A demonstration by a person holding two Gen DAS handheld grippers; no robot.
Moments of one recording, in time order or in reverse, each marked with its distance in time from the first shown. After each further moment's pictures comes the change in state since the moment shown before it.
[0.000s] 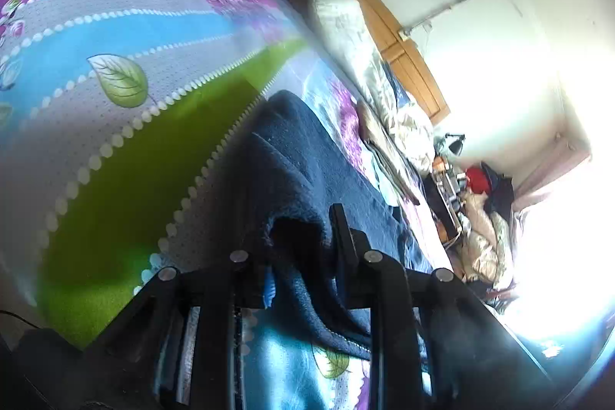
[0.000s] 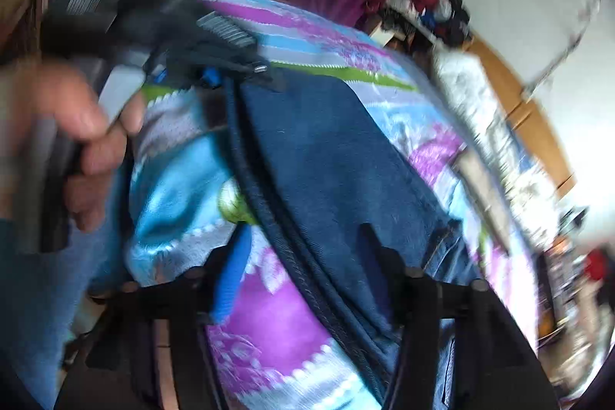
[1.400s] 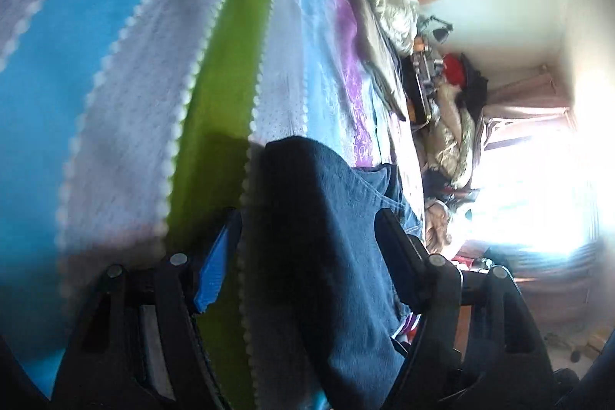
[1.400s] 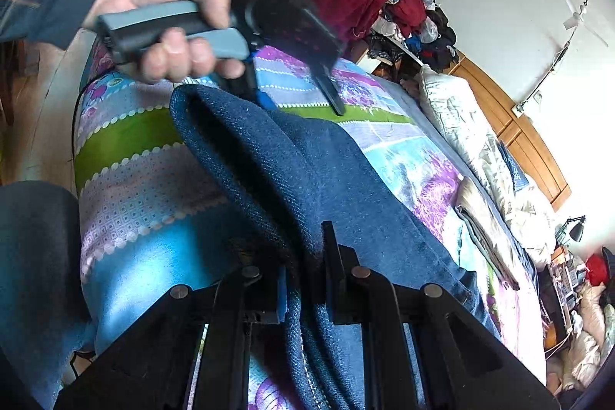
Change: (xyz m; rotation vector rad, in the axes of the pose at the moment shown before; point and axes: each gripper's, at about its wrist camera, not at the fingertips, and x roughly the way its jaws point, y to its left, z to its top) left arm 0.152 0.036 0.137 -0.008 0.685 -0.166; right arm 0.058 -0.006 0.037 0.075 -0.104 -0.009
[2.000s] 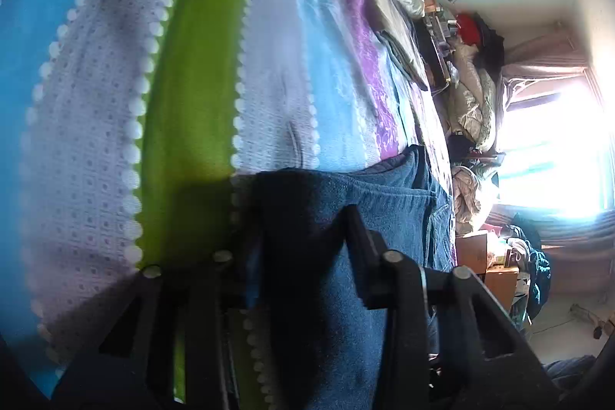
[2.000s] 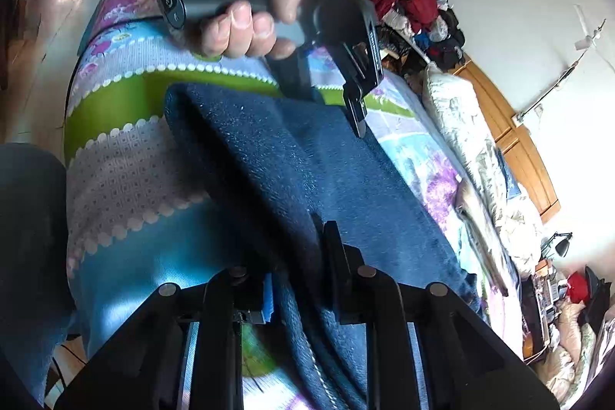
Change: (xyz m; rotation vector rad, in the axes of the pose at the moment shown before) left arm 0.028 -0.007 0.022 0.090 0.113 0.089; right arm 0.016 0.038 -0.001 -0.083 0.075 -0.023
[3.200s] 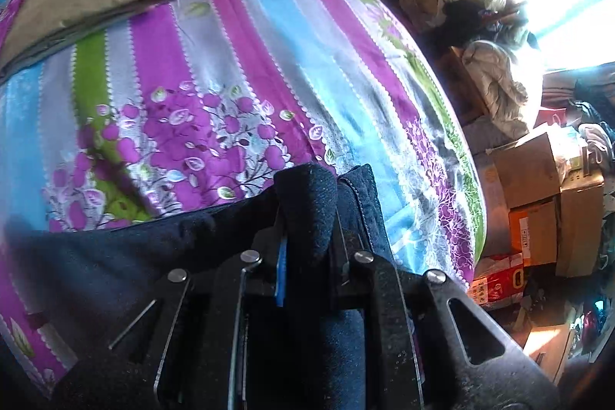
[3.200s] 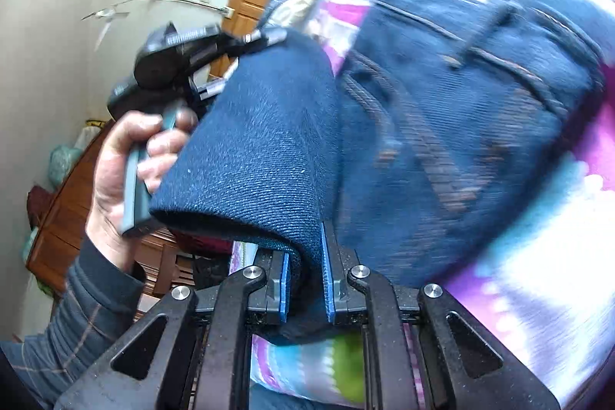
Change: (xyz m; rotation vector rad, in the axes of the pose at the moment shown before) left arm 0.340 -0.407 -0.044 0.466 0.253 0.297; right arm -0.124 -0.242 -0.409 1.892 -0.263 0.413
